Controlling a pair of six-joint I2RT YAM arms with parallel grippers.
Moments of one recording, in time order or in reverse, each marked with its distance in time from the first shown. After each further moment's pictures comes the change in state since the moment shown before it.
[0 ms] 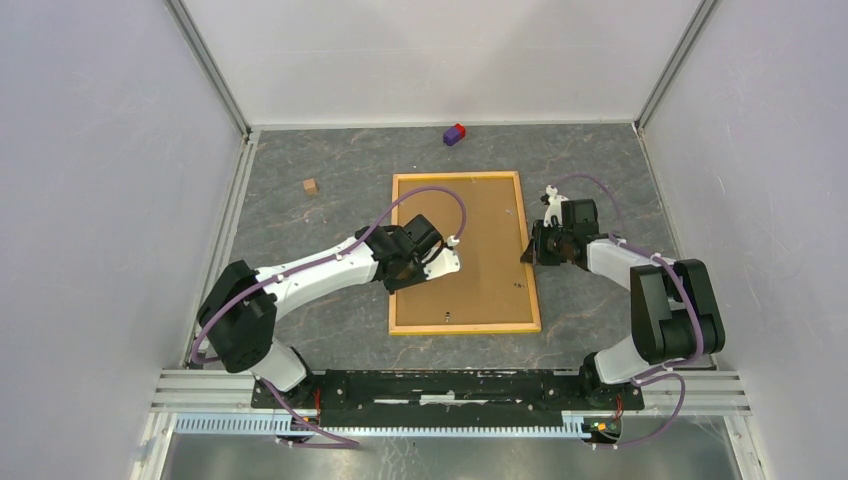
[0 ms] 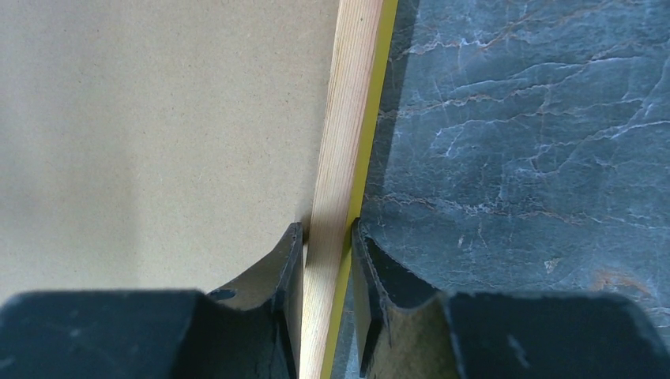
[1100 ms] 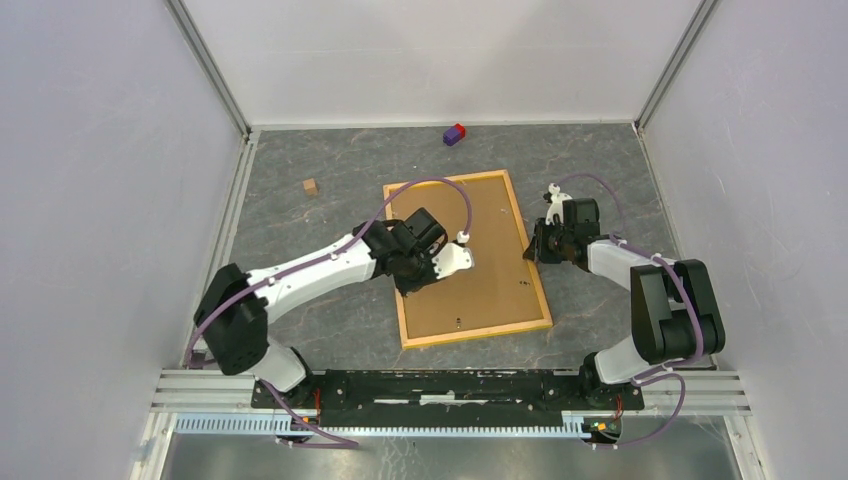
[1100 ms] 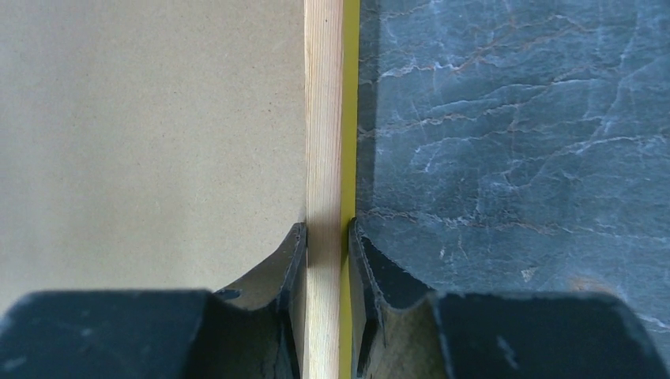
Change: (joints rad) left arm -0.017 0.000 0.068 -0.027 0.158 -0.026; right arm -0.008 -0.003 -0.011 0.044 0.027 0.003
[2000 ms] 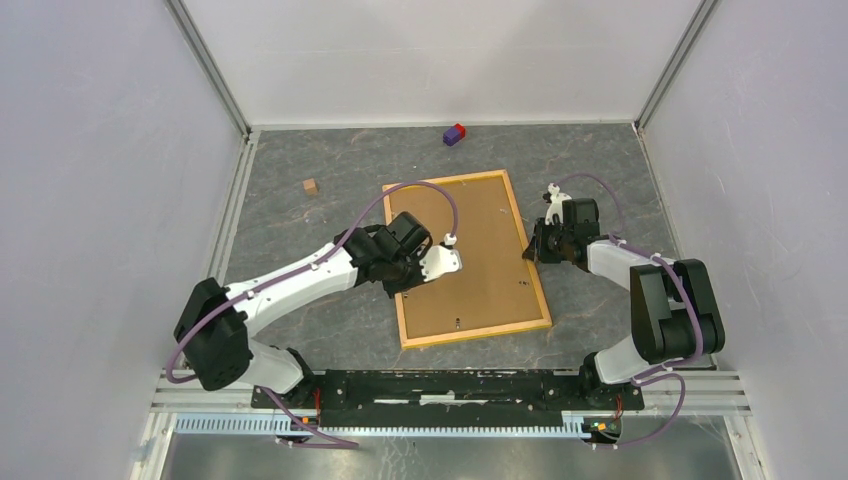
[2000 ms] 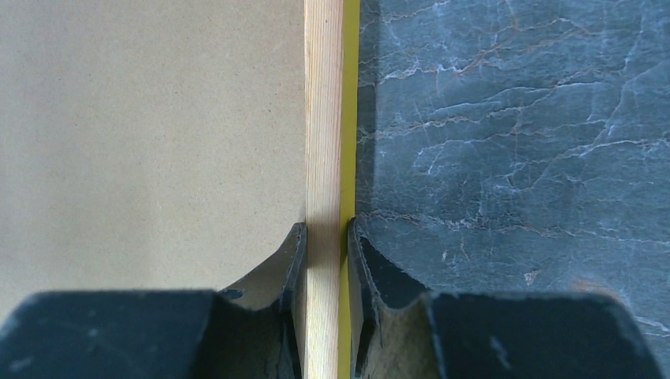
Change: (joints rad) left arm 0.034 -0.138 -0.099 0.051 0.040 0.032; right arm 0.002 0.003 -0.003 0.012 -0.005 0.001
